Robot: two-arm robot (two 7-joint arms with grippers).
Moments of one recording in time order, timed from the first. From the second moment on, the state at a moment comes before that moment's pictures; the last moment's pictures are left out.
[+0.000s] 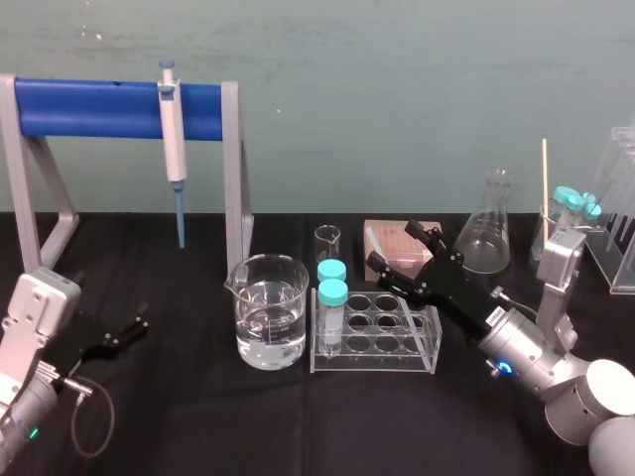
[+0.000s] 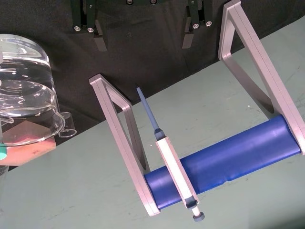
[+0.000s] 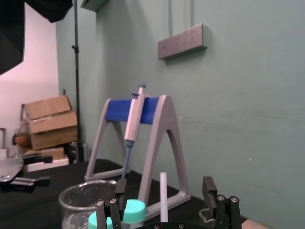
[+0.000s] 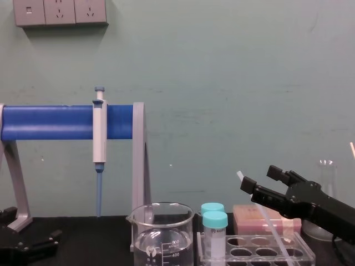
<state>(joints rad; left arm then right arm) -0.20 0.60 0.45 -1.41 -0.25 -0.12 0.03 0.65 0.16 -0.25 -0.54 0.55 -0.61 0.96</state>
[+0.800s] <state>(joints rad) -0.20 0.60 0.45 -1.41 -0.25 -0.12 0.03 0.51 0.17 -0.14 -0.80 0.33 -0.36 0.27</state>
